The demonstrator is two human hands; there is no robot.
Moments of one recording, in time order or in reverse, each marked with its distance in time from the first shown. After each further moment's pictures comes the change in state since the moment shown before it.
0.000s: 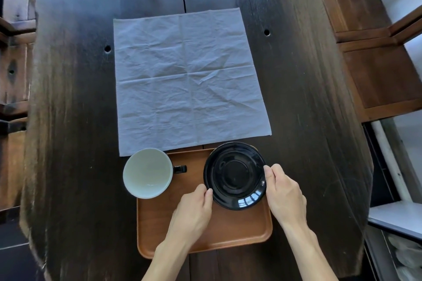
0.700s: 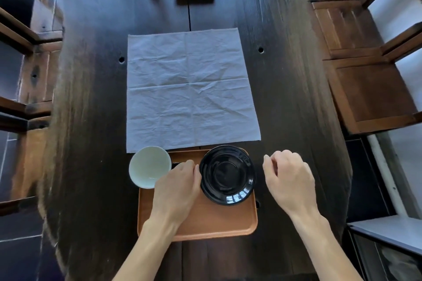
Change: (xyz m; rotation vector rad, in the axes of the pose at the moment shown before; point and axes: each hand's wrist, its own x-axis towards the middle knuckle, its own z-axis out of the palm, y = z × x) left_hand -0.026 0.043 -0.046 0.331 0.445 0.237; right_hand 0.005 -0.025 -0.083 -0.167 0.238 -0.335
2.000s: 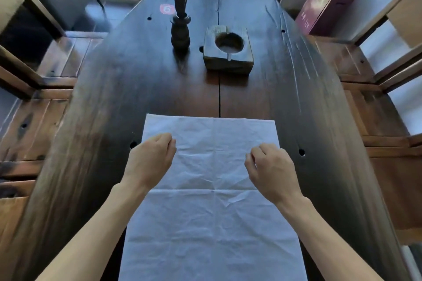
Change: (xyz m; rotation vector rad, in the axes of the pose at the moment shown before) left_hand 0.344 -0.118 -0.097 0.070 0.323 0.077; right_hand 0.329 -0.129 0.086 -0.199 0.212 -0.501
